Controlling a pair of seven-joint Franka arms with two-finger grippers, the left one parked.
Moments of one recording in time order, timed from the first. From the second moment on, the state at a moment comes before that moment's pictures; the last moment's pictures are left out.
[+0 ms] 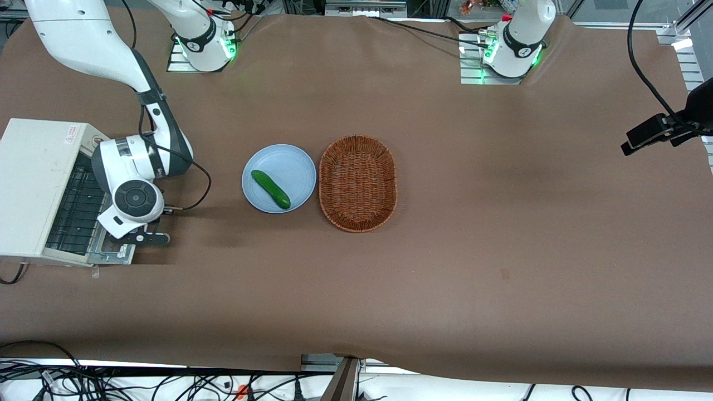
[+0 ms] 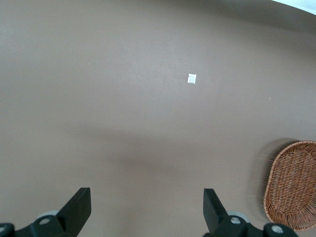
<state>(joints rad) 0.09 0.56 -0.01 -1.79 -0.53 2.04 0.39</state>
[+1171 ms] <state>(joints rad) 0.08 0.59 0.04 -1.77 -0.39 2.06 0.38</state>
